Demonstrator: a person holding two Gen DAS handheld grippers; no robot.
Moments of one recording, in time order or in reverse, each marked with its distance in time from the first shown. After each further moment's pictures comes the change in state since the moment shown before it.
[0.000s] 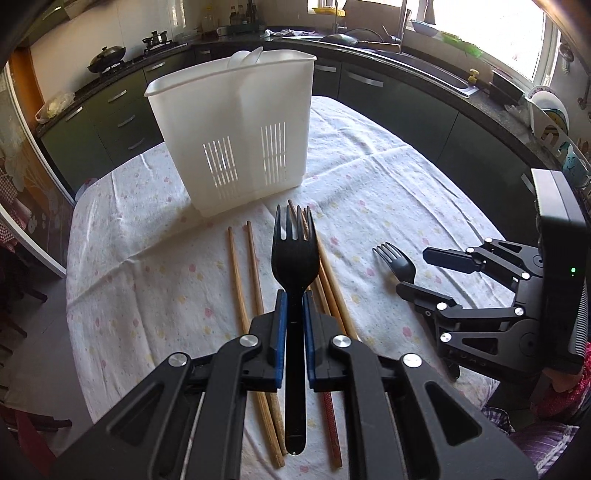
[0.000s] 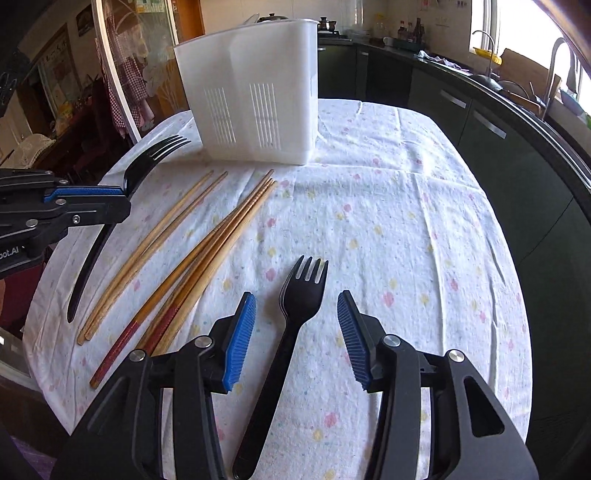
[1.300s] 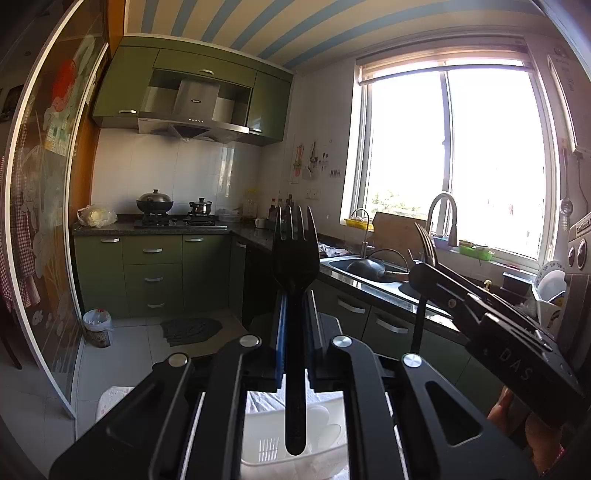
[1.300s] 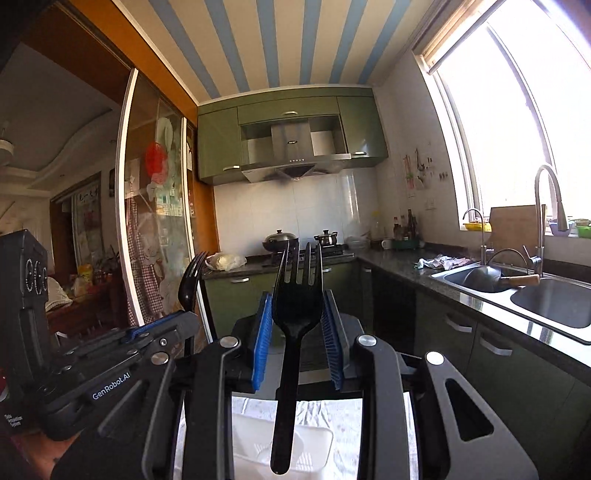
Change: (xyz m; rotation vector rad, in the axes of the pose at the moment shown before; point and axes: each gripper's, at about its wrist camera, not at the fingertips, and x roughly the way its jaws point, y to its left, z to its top) left arm -0.094 0.071 0.154 -0.168 -0.833 0.038; right arm -0.126 0.003 0.229 0.050 -0.873 0.040
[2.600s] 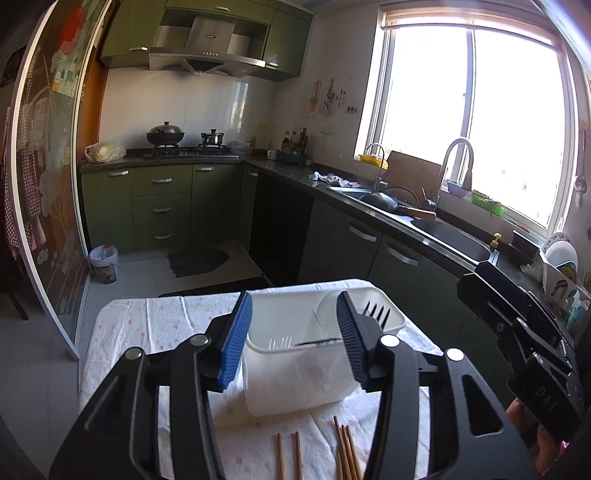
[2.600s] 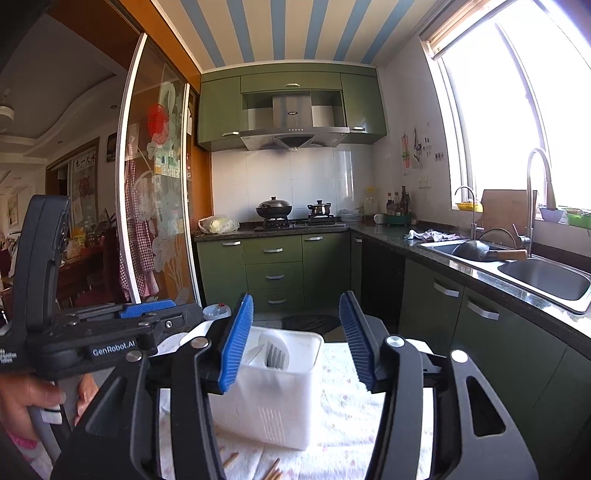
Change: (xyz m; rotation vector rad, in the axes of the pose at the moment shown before) left arm -0.015 0.019 -0.078 -0.053 0.299 0.032; right arm -0.043 -0.004 -0.100 -0.055 0.117 -0.021
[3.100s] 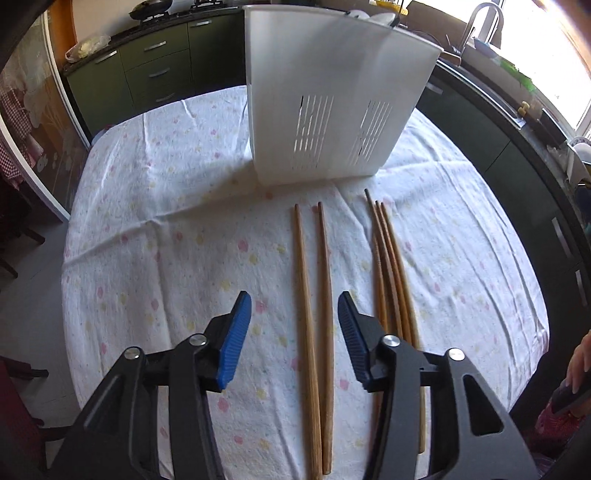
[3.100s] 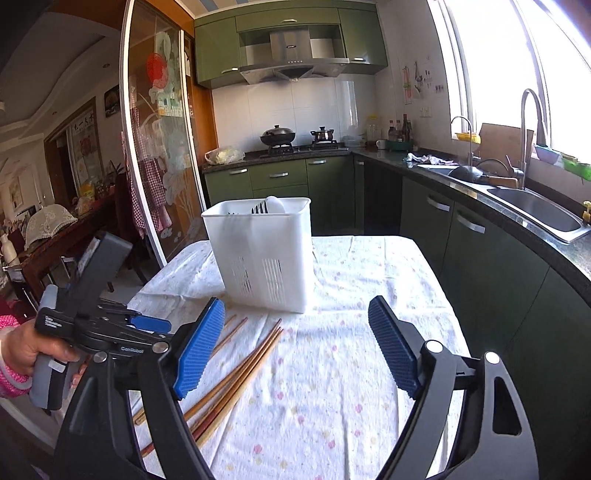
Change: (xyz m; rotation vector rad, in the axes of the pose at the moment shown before) left arm 0.027 0.010 -0.129 0.056 0.618 0.075; right arm -0.100 -0.022 -0.069 0.040 0.283 0.032
